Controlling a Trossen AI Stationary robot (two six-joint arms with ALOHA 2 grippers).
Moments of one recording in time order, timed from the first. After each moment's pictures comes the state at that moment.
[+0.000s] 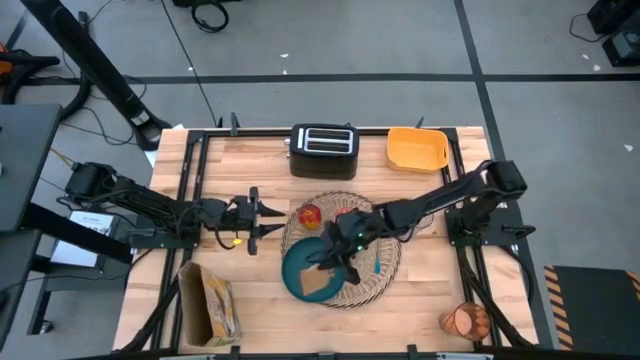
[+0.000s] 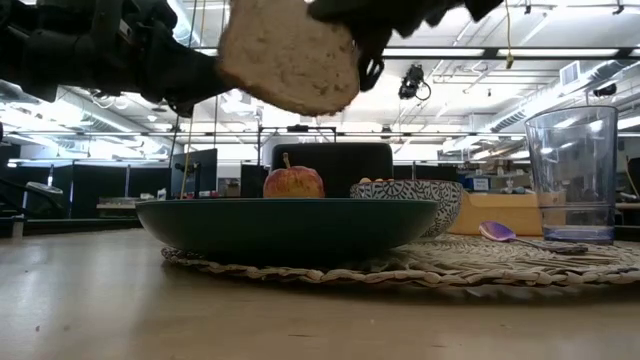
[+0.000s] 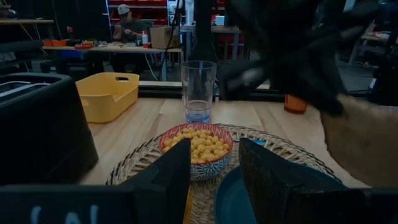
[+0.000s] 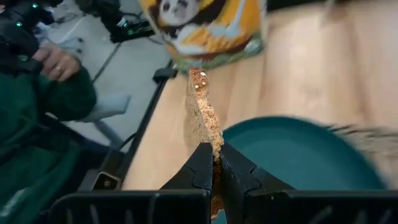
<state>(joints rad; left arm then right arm) -0.16 1.13 0.20 0.91 -0.22 -0.04 0.22 1.69 1.11 0.05 -0.26 0.29</state>
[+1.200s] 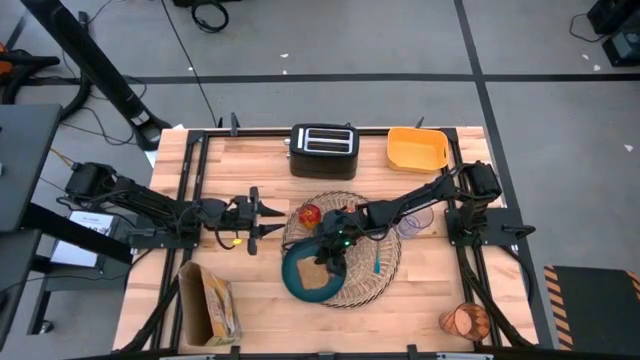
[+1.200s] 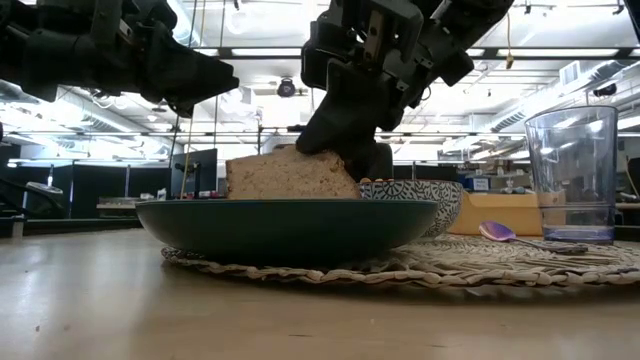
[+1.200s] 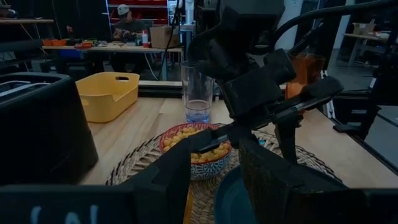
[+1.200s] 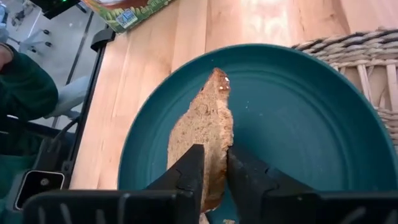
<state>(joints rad) -0.16 1.13 0.20 0.91 -0.22 -0.04 0.13 1.88 1.11 0.06 -0.30 0.39</state>
